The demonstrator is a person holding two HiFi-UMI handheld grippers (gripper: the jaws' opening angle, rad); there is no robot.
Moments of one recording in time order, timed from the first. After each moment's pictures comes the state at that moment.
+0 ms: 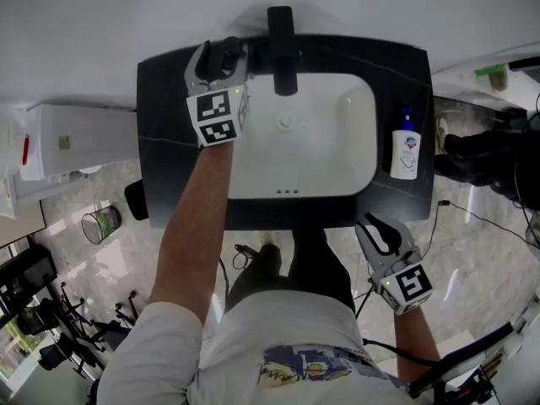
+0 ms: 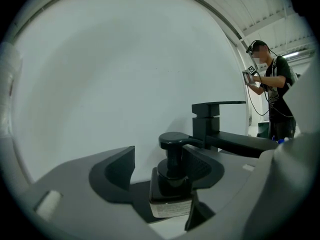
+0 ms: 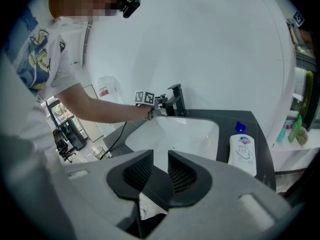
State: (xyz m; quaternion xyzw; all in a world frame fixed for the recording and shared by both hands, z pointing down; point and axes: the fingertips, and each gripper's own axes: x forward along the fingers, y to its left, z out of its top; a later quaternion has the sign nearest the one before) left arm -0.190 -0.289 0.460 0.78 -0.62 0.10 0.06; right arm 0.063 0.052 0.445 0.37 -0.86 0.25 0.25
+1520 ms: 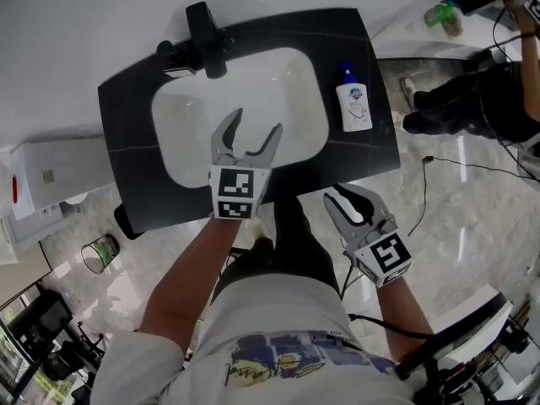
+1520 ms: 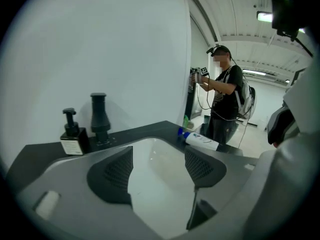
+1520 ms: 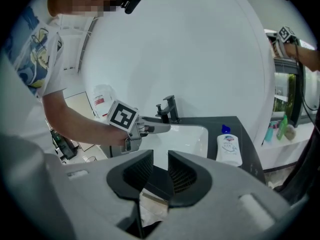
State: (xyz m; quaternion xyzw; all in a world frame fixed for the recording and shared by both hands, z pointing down) left arm -0.013 -0.077 0.473 0.88 -0.42 0.19 0.14; right arm 0.071 0.080 0.419 0.43 -0.85 0.23 0.19
